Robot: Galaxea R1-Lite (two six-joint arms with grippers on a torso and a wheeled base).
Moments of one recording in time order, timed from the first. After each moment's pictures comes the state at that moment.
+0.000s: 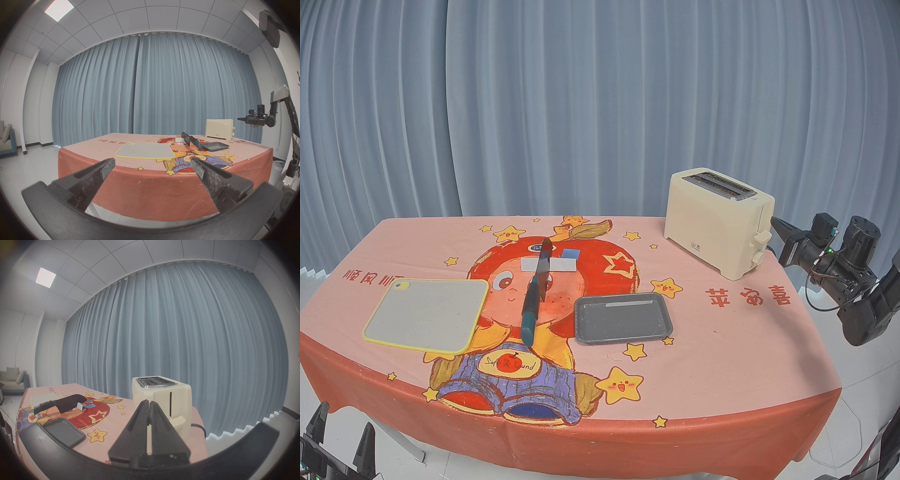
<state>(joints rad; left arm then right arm) 0.00 0.02 -0.02 0.00 0.03 -0.01 0.07 1.97 -0.66 -1.33 0.23 0.05</state>
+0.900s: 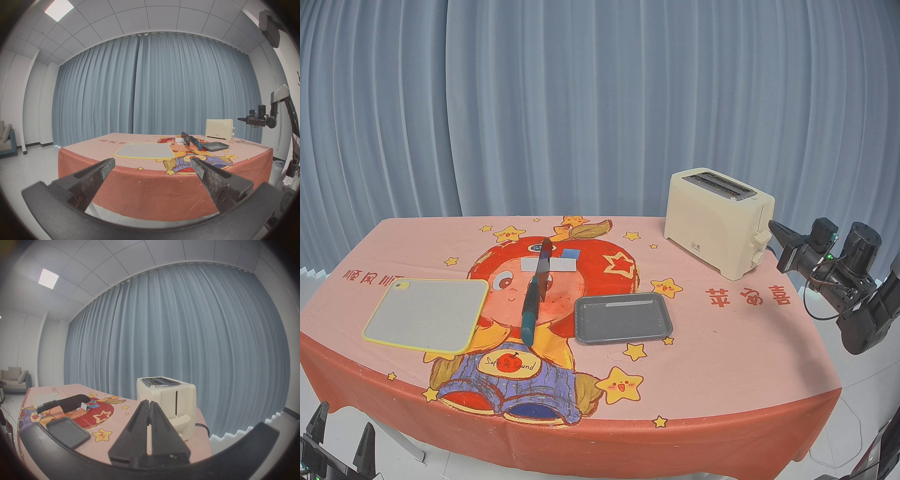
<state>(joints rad) 0.00 0.02 -0.02 0.00 0.03 -0.01 0.10 1.96 -0.61 -1.40 0.23 0.05</state>
